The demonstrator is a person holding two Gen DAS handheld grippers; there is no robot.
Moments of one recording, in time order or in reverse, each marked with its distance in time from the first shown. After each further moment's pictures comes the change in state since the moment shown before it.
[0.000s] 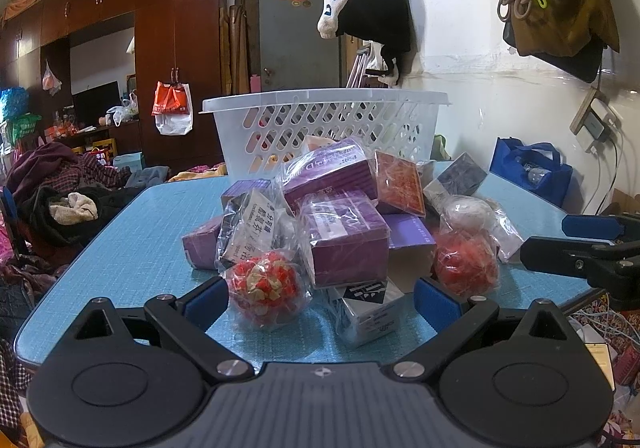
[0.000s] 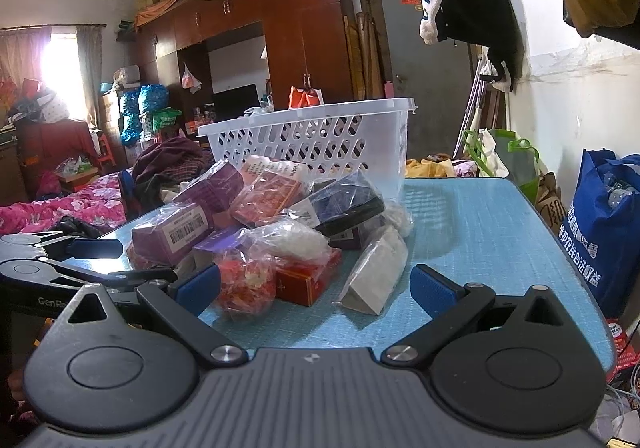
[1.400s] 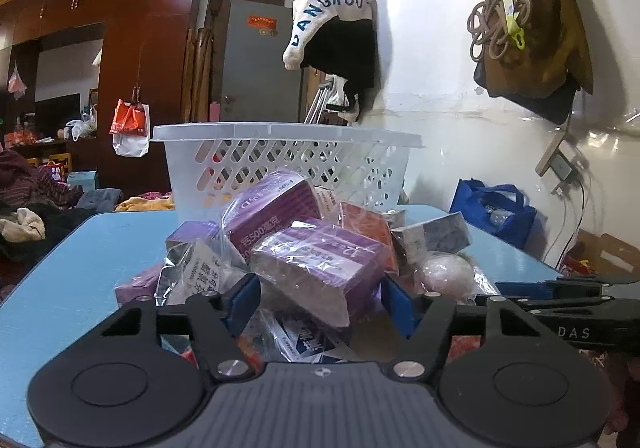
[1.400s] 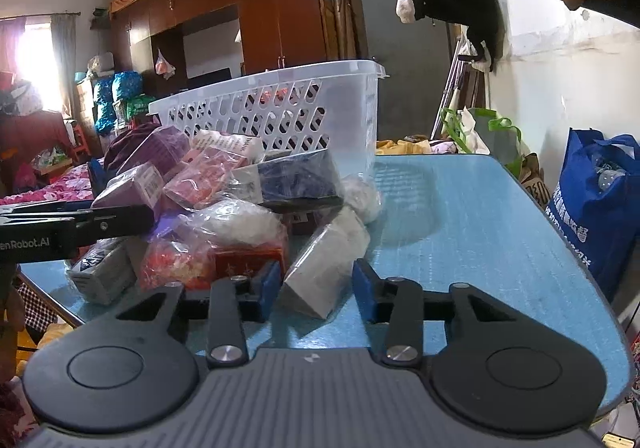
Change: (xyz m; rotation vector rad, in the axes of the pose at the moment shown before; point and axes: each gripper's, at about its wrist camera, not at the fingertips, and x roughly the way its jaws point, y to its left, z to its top) left arm 0.030 0.010 0.012 -0.050 -0.115 -0.169; right arm 0.026 -0.021 -0.006 0.016 0.050 -0.074
